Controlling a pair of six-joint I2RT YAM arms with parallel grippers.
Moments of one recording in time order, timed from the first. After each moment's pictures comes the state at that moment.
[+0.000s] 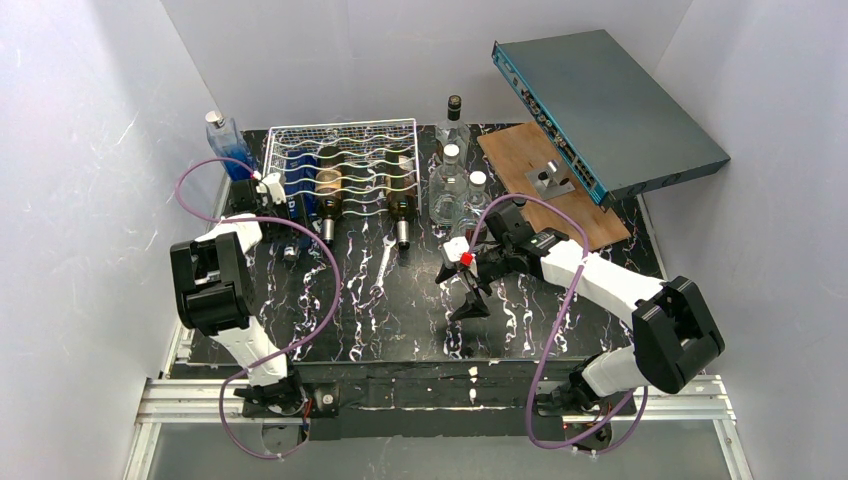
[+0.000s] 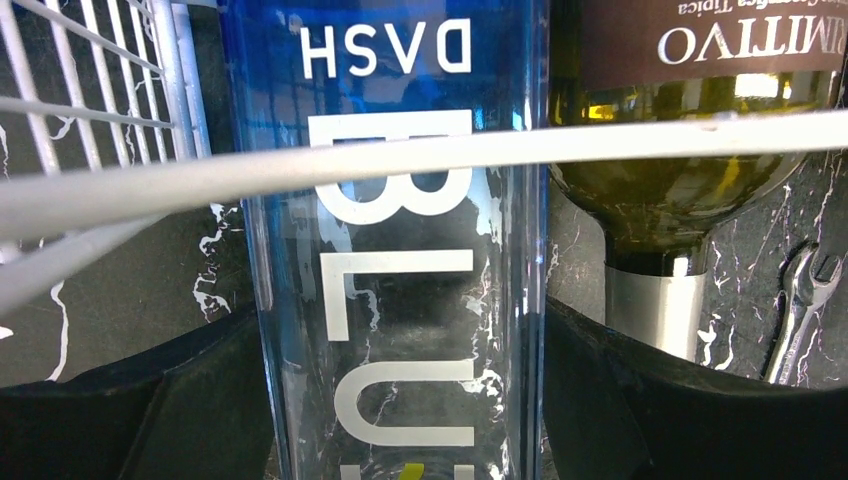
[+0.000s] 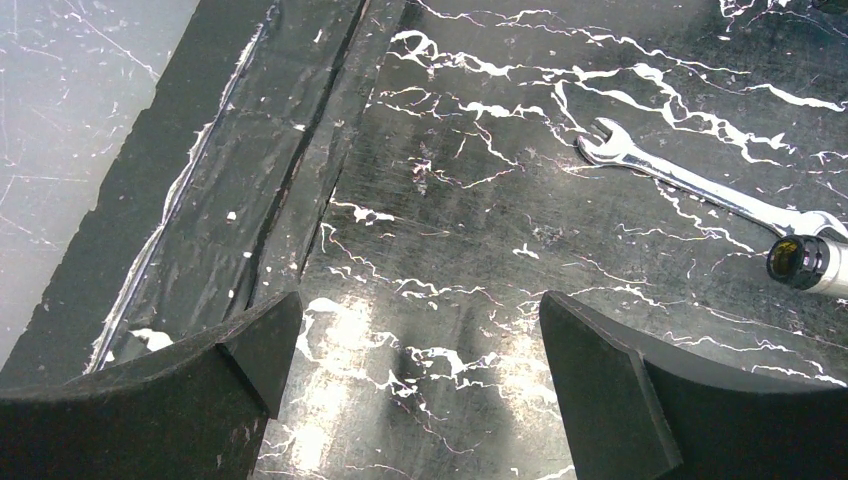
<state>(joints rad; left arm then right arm) 0.23 1.74 1.00 -0.19 0.36 0.02 0.66 1.41 0.90 -0.45 -1.06 -0.89</state>
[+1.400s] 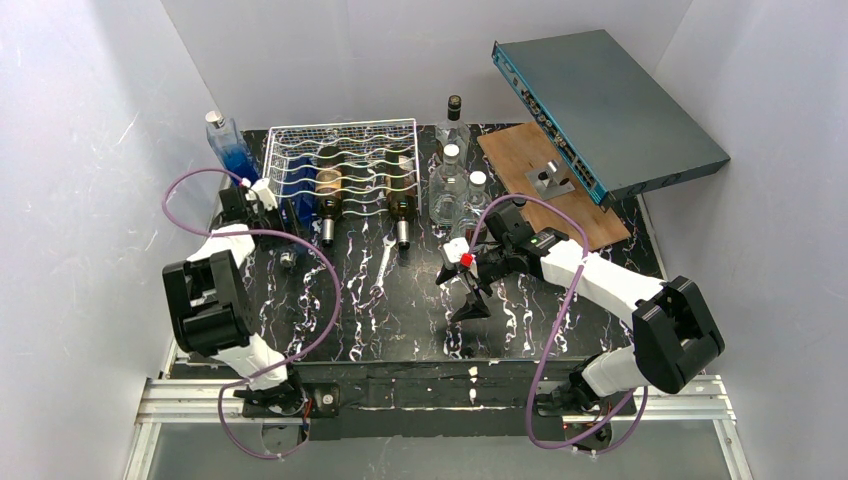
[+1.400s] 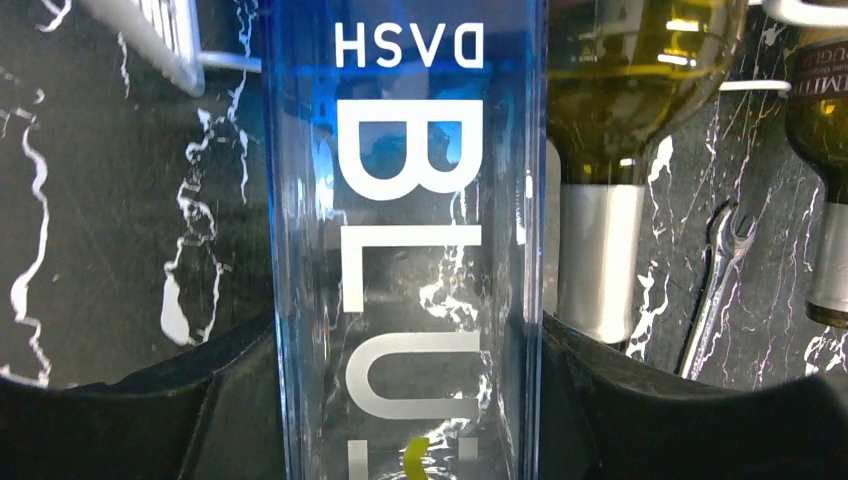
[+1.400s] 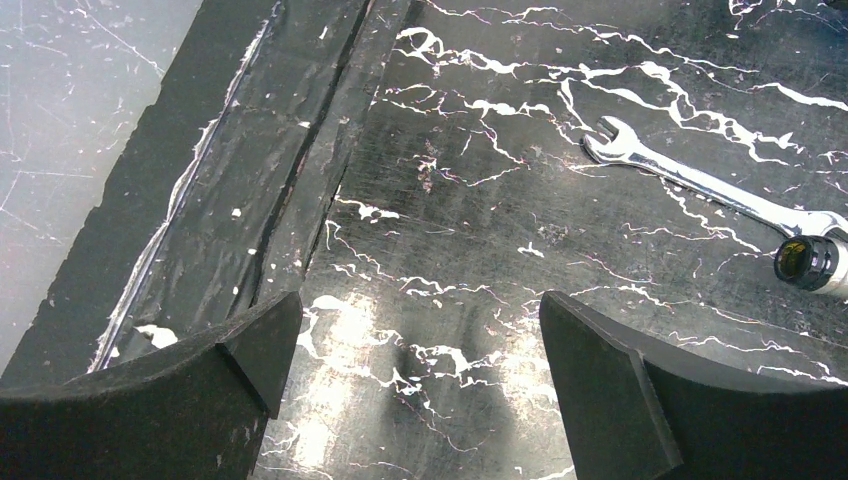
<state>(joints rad) 0.27 1.64 0.94 -0.22 0.44 -0.03 0.66 1.41 0.91 -0.48 -1.06 -0.91</state>
